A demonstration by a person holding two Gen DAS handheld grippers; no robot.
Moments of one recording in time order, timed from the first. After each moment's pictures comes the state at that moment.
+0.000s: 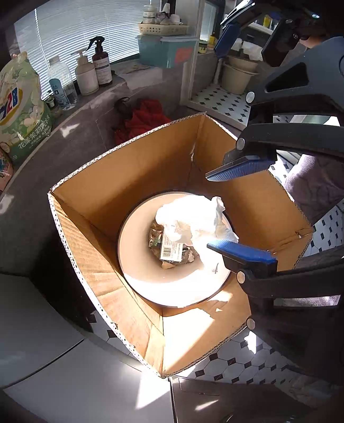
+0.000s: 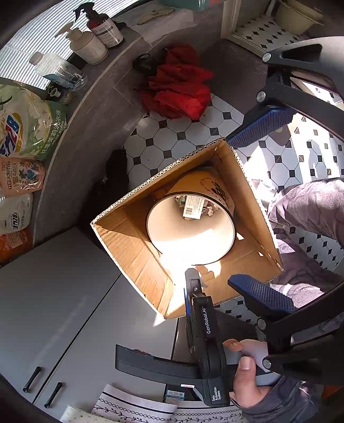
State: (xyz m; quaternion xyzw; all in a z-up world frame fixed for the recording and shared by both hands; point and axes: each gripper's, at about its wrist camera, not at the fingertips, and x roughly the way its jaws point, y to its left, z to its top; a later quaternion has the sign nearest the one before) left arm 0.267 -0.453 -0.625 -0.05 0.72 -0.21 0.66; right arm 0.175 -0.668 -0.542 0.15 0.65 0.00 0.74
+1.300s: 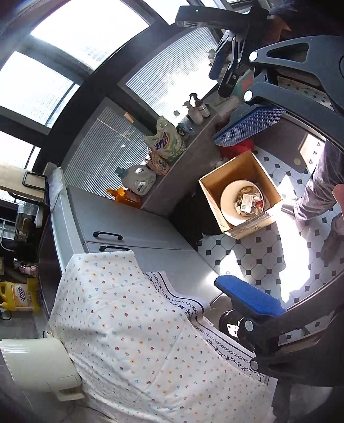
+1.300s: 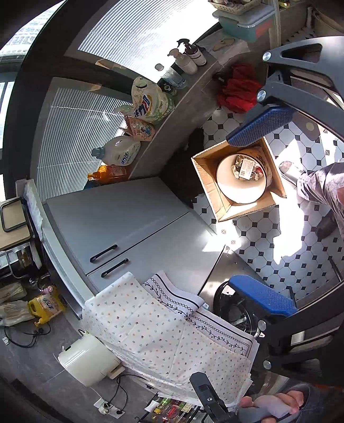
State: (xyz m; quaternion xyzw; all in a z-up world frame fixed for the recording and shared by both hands) left arm 0.131 -0.237 -0.118 -0.07 0.47 -0.10 0.88; right arm 0.131 -0.550 -0.169 0.10 0.49 0.07 0.86
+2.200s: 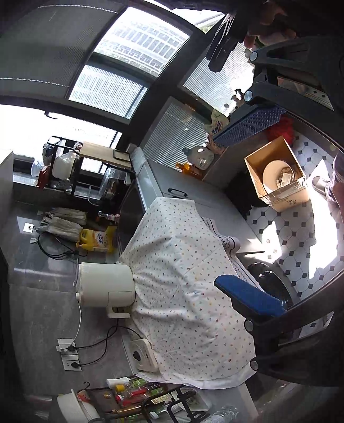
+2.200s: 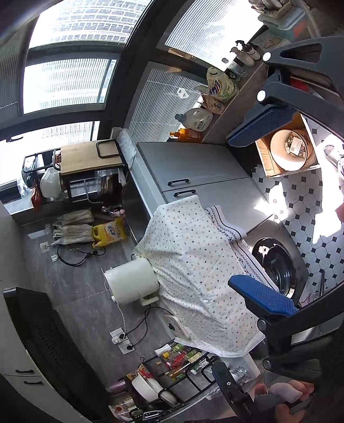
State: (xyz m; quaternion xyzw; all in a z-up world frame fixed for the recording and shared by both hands) left arm -0.053 -0.110 0.039 -0.08 0.30 -0.01 0.95; right arm -0.010 -0.428 0.019 0.07 0.32 0.14 0.93
